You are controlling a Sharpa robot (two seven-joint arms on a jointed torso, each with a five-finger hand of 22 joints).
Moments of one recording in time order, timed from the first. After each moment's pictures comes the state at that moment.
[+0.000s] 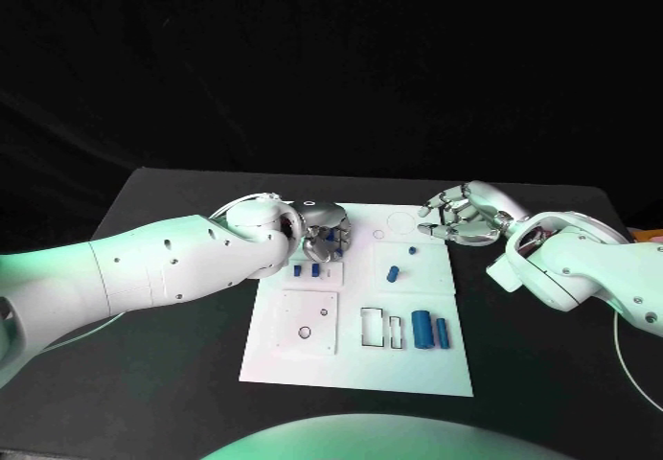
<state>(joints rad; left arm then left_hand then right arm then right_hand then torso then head) 1.21 -0.59 -0.11 1.33 -1.51 -0.09 -0.06 1.42 -0.27 0.63 0.12 0.21 0.91 0.14 0.38 0.31 0.97 0.08 0.56 0.14 1.28 0.01 1.24 0.94 0.17 0.97 0.12 1.08 0.87 1.25 -0.96 -0.16 1.61 -0.90 -0.41 0.05 1.27 -0.19 0.40 0.18 0.26 0.83 0.17 0.29 0.46 1.19 0.08 1.19 1.10 1.46 0.01 1.46 1.31 0.05 1.42 0.11 1.34 1.31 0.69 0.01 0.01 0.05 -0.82</state>
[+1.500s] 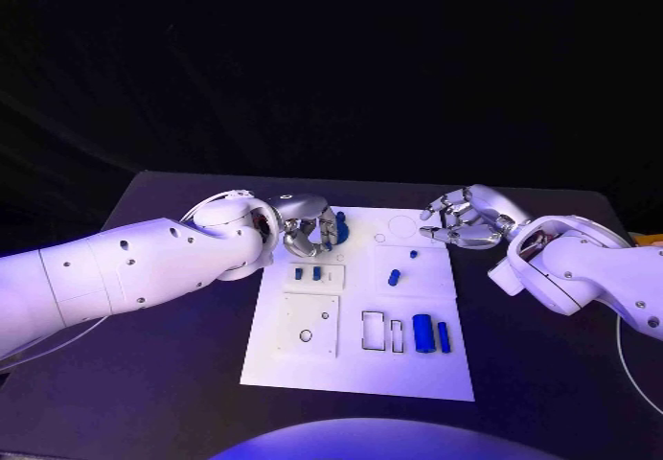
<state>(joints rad) 1.20 -0.72 -0.06 1.44 -1.43 -0.14 -0.03 1.45 -0.24 0.68 0.05 0.19 0.96 0.14 0.36 0.30 1.04 0.08 0.52 0.13 1.34 0.01 1.31 0.99 0.15 1.04 0.11 1.20 1.01 1.25 -0.97 -0.16 1.61 -0.90 -0.41 0.05 1.27 -0.19 0.40 0.18 0.26 0.83 0.17 0.29 0.46 1.19 0.08 1.19 1.10 1.46 0.01 1.46 1.31 0.05 1.42 0.11 1.33 1.31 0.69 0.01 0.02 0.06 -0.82</state>
